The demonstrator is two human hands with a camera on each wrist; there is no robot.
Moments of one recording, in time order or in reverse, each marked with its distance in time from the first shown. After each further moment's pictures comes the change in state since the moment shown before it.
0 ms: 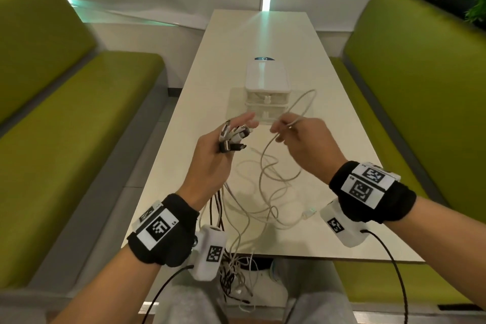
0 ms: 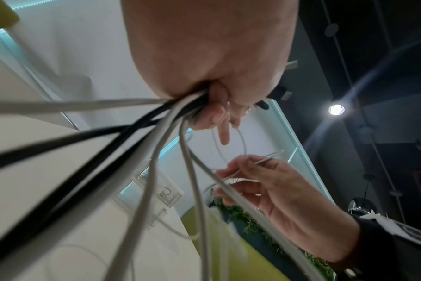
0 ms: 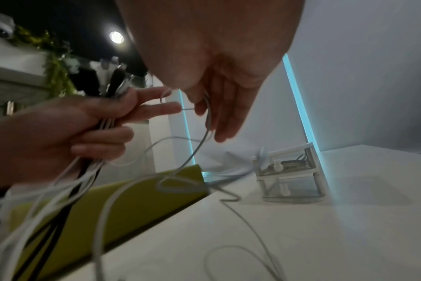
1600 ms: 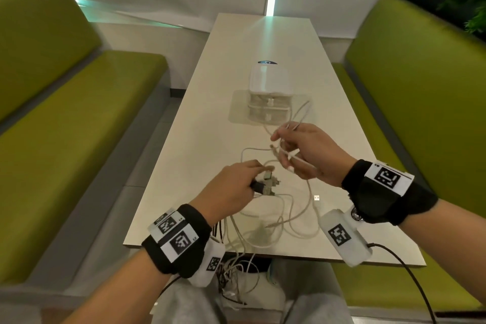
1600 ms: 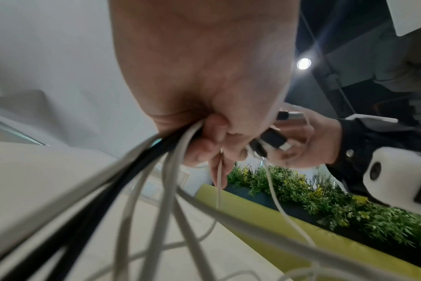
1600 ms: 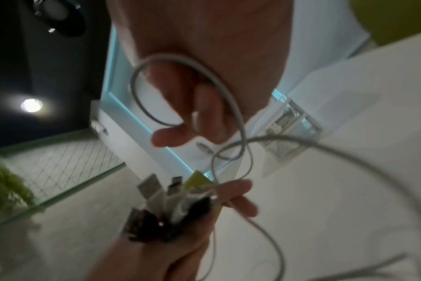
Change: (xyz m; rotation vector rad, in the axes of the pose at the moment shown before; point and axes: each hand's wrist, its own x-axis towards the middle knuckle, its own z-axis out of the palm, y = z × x) left_hand -0.018 -0.030 0.004 1.154 -0.378 -0.019; right_hand -0.014 -0.028 -0.020 0.678 -0.343 0.433
